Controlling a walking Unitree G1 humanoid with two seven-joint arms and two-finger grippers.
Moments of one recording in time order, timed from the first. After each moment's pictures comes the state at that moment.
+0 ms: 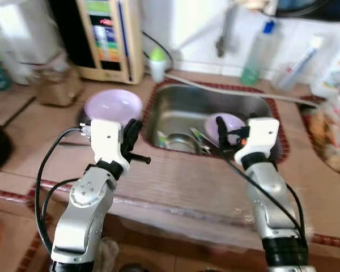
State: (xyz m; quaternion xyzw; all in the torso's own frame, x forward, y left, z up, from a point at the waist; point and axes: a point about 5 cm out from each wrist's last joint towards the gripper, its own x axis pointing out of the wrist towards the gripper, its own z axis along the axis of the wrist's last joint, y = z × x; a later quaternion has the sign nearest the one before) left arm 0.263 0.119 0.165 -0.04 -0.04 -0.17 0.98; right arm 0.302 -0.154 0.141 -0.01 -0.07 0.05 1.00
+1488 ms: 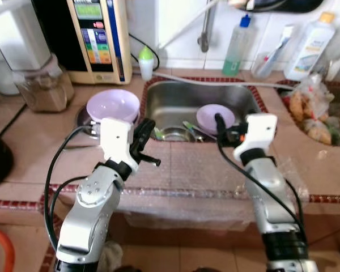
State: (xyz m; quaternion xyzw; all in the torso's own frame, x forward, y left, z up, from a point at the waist) left arm 0.260 0.106 0.172 -0.04 -0.06 -0.21 0.98; right arm 0.308 -0.153 0.144 -0.02 -0.08 0.06 1.00
